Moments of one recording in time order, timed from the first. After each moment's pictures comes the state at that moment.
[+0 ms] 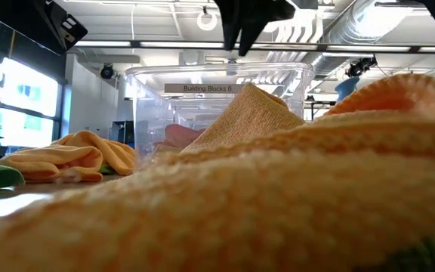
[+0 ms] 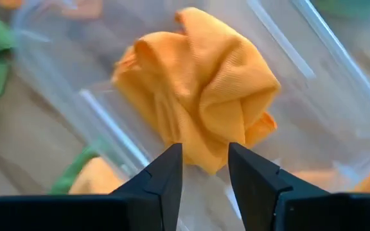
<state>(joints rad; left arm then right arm) -0.45 0.91 0.75 -0.68 -0.25 -0.26 0.15 2.18 2.36 -1.56 0.25 0.92</state>
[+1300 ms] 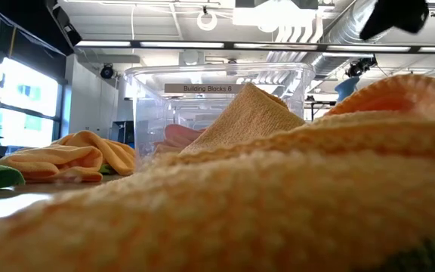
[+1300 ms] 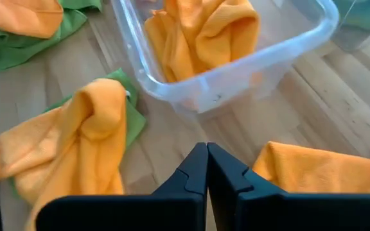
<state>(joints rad) -0.45 0.91 0.75 -0.68 -0.30 -0.48 0.58 1.18 1.03 -0.88 0.55 0.95</state>
